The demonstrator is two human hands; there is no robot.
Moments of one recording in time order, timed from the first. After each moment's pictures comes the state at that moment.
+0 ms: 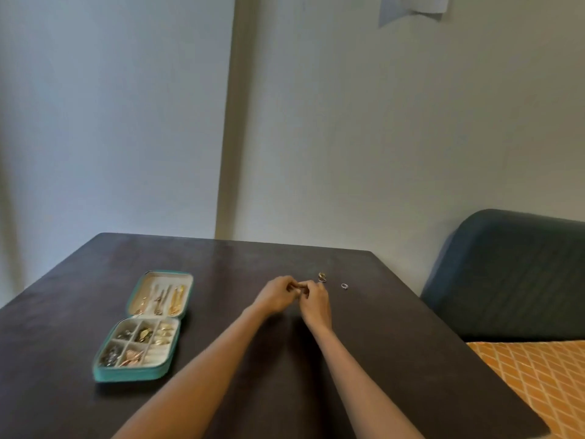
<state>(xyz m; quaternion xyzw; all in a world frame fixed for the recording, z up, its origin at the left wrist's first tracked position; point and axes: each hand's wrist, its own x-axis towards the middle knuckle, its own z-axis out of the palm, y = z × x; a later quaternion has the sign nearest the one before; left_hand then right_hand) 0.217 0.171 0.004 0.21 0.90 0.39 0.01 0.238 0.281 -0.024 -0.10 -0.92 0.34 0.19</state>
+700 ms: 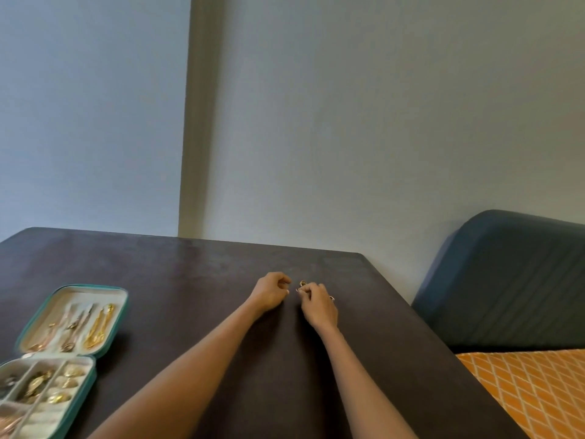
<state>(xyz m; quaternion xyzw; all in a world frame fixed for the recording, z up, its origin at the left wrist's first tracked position) 0.126 0.236 -0.018 0.17 0.87 0.46 0.04 0.169 0.362 -0.034 -0.13 -0.94 0.29 0.15</state>
